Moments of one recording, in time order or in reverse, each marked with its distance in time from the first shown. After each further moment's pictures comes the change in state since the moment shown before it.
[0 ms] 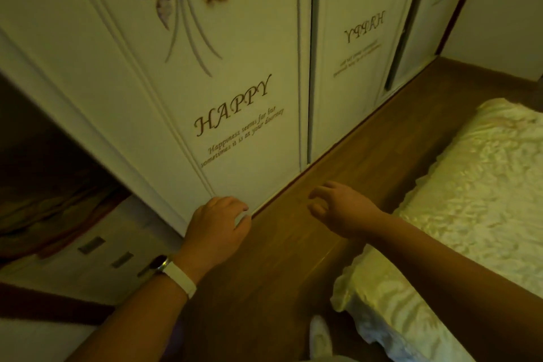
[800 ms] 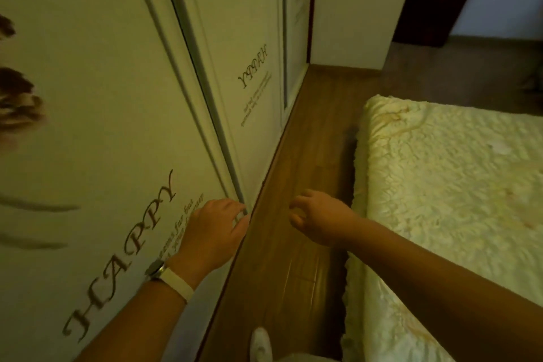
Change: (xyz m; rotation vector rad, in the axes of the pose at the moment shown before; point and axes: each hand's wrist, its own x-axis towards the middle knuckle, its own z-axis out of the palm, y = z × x) left_hand 0.415 0.045 -0.004 0.021 -0.119 0.519; right_hand 0.234 0.105 -0.118 0.019 0.069 0.433
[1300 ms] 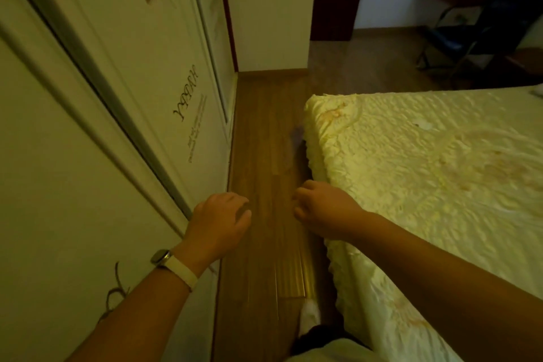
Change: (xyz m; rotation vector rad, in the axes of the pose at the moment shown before) left_hand 0.190 -0.007 0.001 0.043 -0.140 0.340; right_hand 0.074 0.049 -0.044 -0.046 0.200 0.310
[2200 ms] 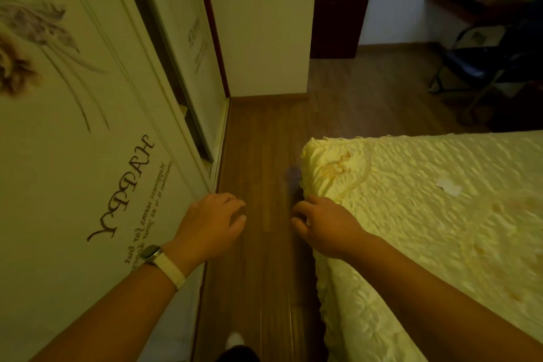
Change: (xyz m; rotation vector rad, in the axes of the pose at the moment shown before) left_hand 0.424 0.015 -0.048 0.063 -0.059 0.061; right_hand 0.329 0.226 -0.108 0.071 0.100 0.022
